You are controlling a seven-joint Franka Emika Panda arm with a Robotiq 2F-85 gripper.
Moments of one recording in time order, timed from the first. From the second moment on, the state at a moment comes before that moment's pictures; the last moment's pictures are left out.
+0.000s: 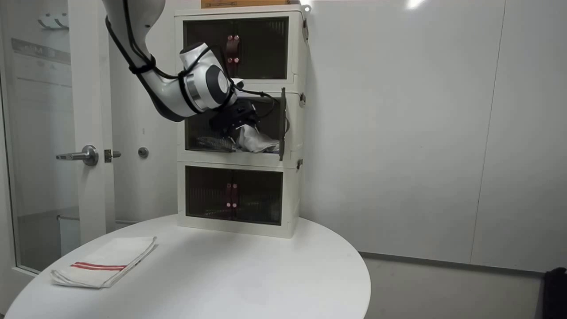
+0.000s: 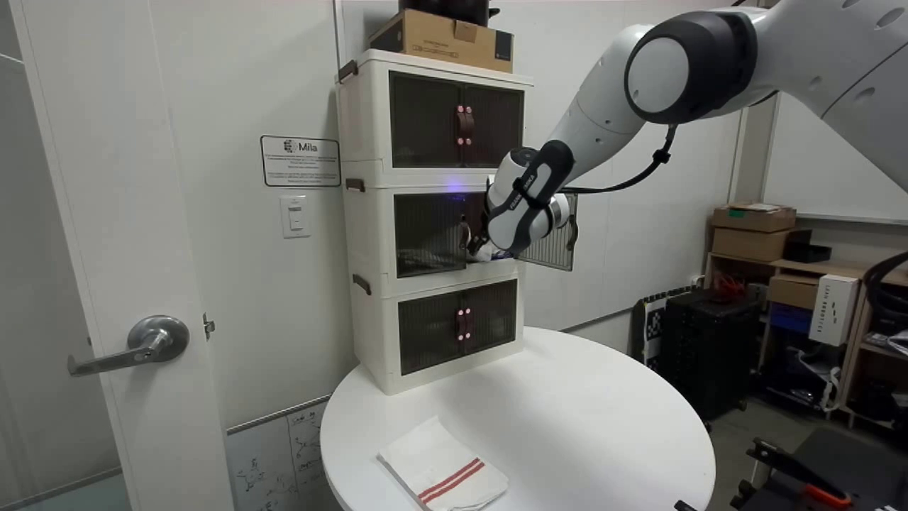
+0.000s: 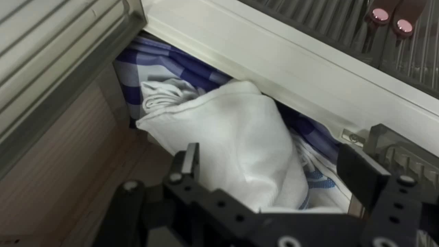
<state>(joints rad) 0.13 0.77 -0.31 -1.55 -0.20 3.14 -0.17</state>
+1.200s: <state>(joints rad) 0.15 0.93 -0.35 -1.42 -0.18 3.31 -0.15</state>
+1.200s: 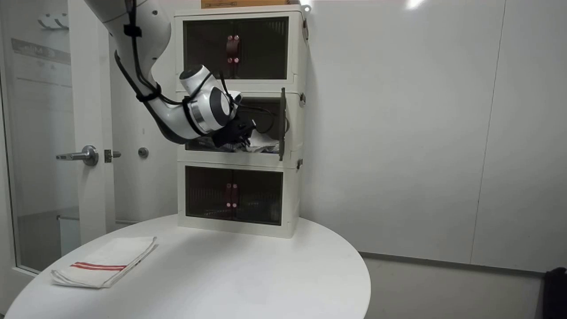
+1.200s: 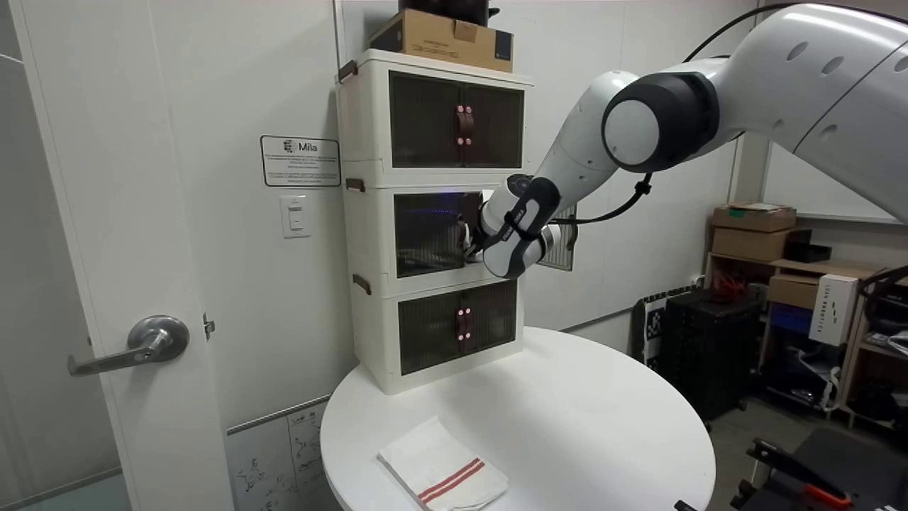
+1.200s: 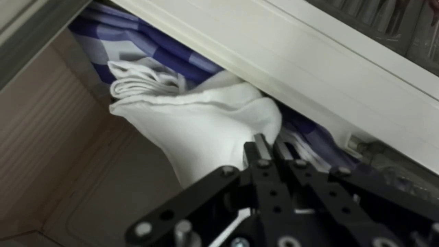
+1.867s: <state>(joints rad) 0.07 0.67 -0.25 -1.62 -0.25 3.30 -0.19</state>
